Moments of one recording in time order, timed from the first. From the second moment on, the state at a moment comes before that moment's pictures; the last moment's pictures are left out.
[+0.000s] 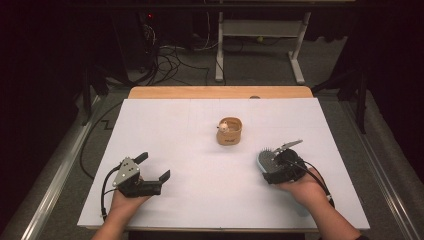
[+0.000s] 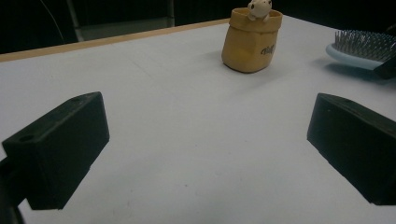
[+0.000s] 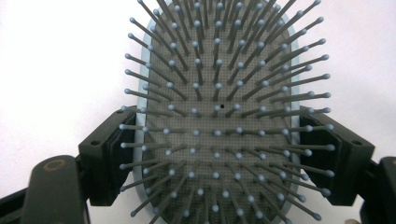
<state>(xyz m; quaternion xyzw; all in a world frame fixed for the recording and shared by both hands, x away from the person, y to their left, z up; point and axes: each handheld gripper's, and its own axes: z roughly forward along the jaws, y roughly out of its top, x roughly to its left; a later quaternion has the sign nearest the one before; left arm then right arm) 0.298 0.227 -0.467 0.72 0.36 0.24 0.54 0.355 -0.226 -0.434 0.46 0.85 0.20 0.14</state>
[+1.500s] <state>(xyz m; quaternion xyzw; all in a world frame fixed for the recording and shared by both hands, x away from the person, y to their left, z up) 0.297 0.222 -0.466 0.73 0.35 0.20 0.55 0.343 -0.233 -0.395 0.43 0.77 0.40 0.27</state>
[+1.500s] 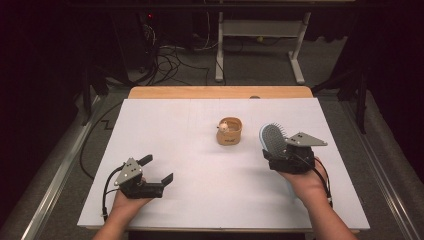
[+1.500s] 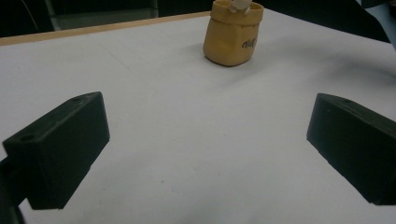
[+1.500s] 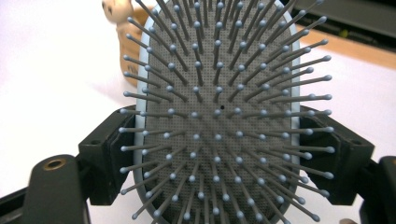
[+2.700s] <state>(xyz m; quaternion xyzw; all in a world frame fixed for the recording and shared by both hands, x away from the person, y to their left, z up) 0.292 0.221 -0.464 0.73 0.35 0.23 0.54 0.312 -0.245 -0.405 0.38 0.69 0.52 0.32</state>
